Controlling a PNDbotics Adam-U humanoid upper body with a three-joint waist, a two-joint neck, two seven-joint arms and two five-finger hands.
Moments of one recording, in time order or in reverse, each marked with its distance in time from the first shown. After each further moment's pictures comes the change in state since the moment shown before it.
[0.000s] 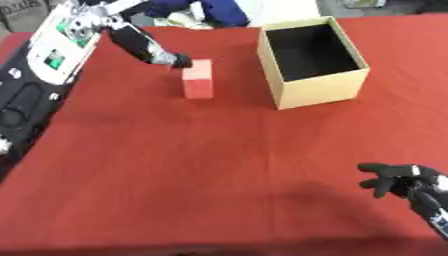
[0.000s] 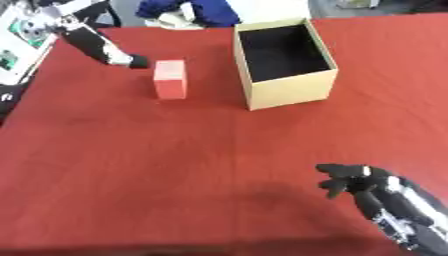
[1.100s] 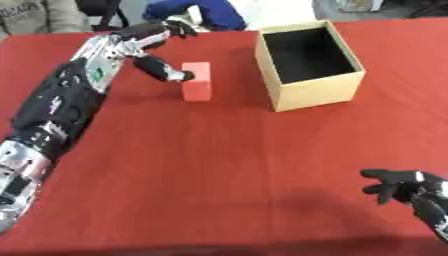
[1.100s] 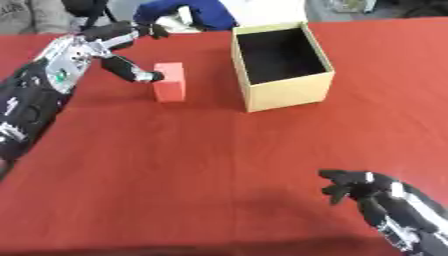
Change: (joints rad) left arm -0.128 -0.160 0.025 0.492 -0.388 -0.116 0.158; right arm 0.007 0.000 0.011 0.005 -0.009 0.000 0.009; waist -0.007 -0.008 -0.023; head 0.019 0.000
